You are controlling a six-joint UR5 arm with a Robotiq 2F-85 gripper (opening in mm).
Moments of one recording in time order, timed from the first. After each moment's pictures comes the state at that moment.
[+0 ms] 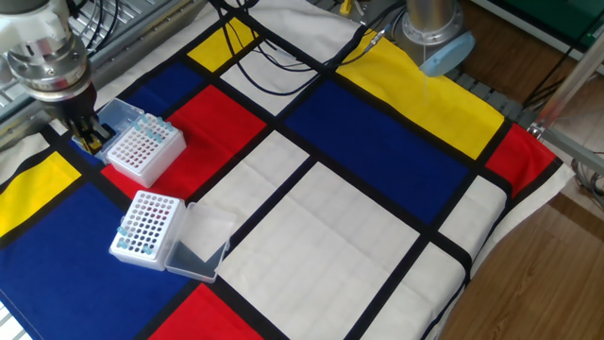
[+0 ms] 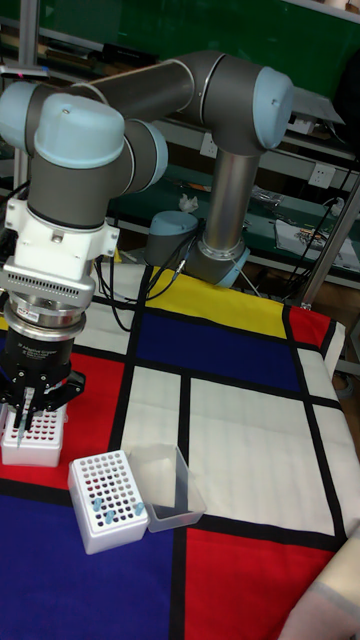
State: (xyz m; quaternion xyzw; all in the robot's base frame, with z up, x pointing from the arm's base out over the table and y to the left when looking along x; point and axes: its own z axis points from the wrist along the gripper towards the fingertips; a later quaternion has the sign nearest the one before) arm 0.677 -0.177 0.121 -0.03 1.00 -0.03 0.06
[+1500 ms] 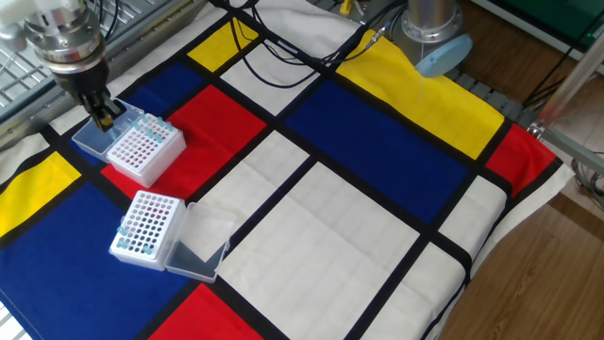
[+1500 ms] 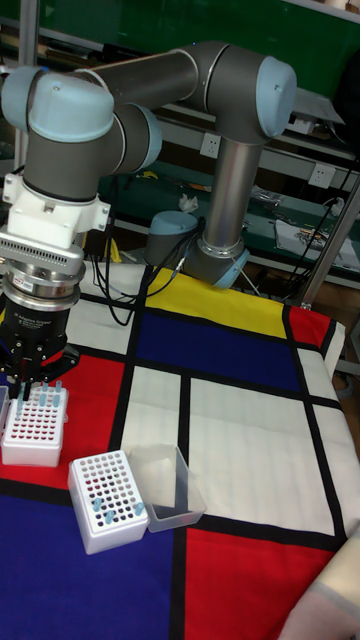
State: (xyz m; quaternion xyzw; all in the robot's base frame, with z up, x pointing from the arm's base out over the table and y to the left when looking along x) arm 0.624 -0.194 0.124 0.00 1.00 -0.03 0.04
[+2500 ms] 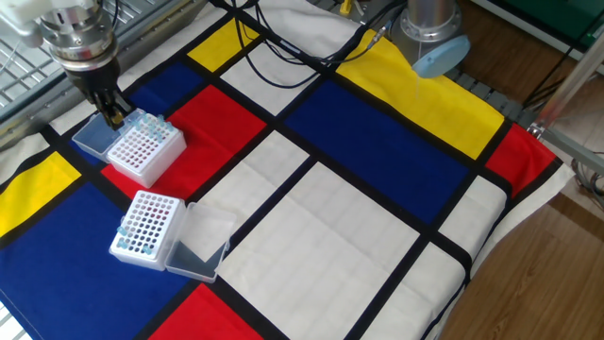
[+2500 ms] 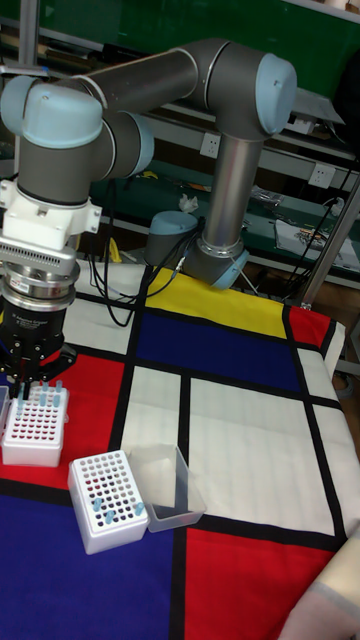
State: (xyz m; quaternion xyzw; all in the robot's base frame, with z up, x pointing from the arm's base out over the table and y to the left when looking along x) arm 0.613 -0.199 0.112 0.00 1.00 -0.02 0.05
